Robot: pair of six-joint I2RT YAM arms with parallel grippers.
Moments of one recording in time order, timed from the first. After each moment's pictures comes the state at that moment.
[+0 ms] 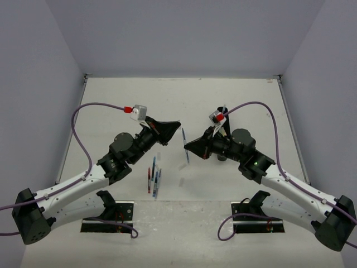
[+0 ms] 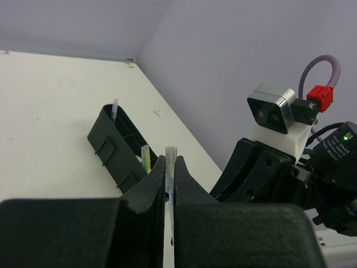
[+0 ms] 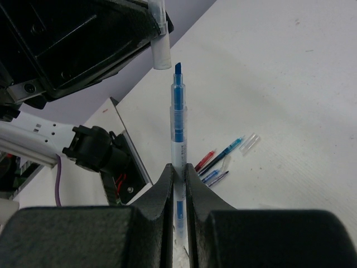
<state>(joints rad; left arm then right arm) -0.87 0.94 0.65 0.43 -0.14 -0.62 0.77 0.92 0.66 0.12 -0.34 0.53</state>
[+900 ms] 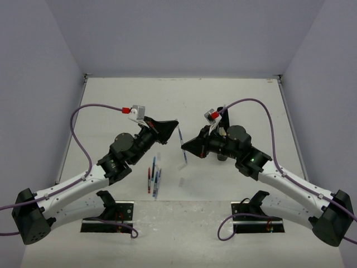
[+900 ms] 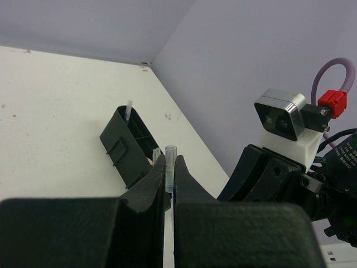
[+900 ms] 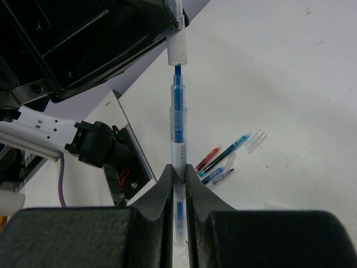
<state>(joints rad) -0.87 0.94 0.65 0.42 -0.20 -0.63 0.78 0.98 0.71 0.10 -0.35 0.53</state>
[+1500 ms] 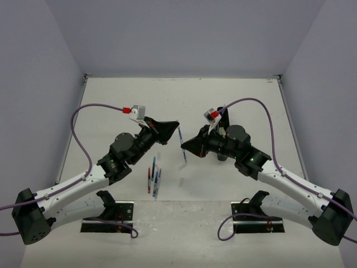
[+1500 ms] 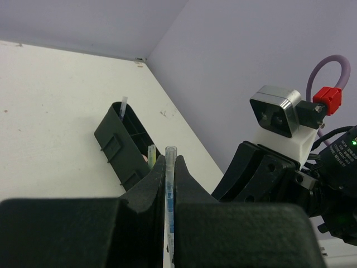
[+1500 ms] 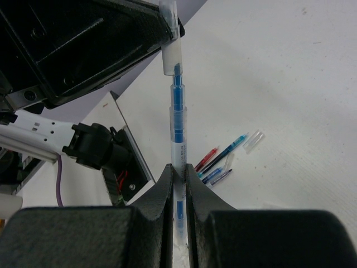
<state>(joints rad) -0.87 0.94 0.65 0.42 -0.18 -0.65 0.79 0.99 0.71 0.09 -0.34 0.53</state>
